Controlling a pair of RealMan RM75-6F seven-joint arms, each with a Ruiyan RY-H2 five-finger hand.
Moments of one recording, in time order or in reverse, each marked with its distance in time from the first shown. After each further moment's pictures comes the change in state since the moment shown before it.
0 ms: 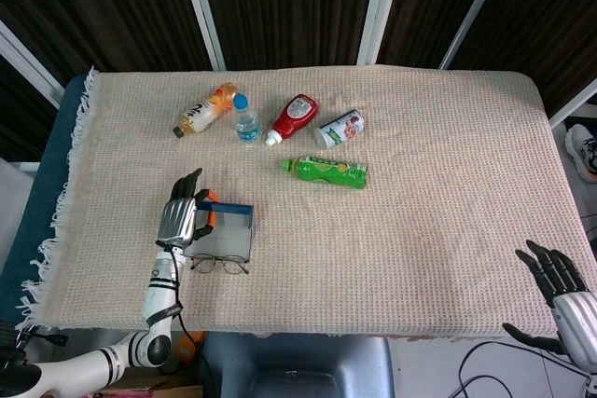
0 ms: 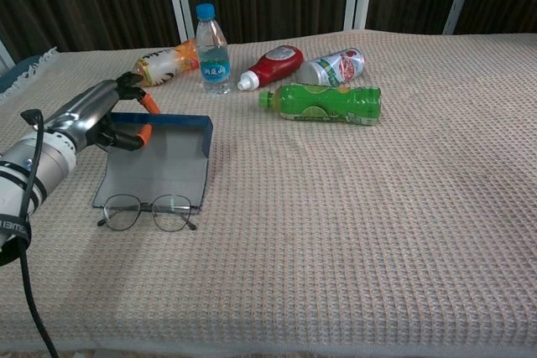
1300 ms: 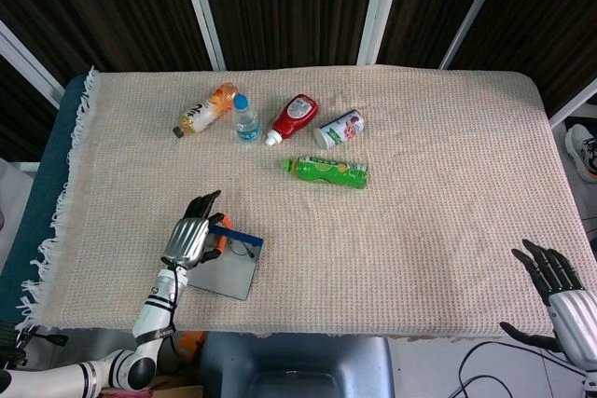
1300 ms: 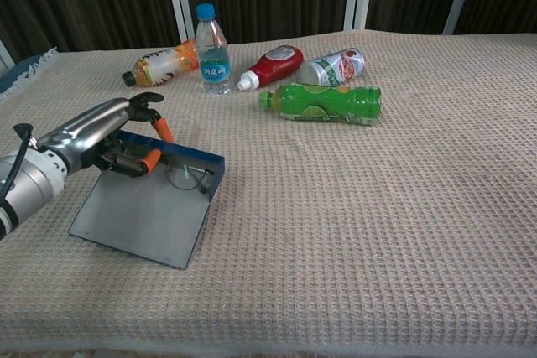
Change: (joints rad) left arm 0.041 0.129 0.118 -0.248 0.040 -0.017 0.058; right arm 0.008 -0.007 0.003 -0.006 0.008 -0.019 -0.017
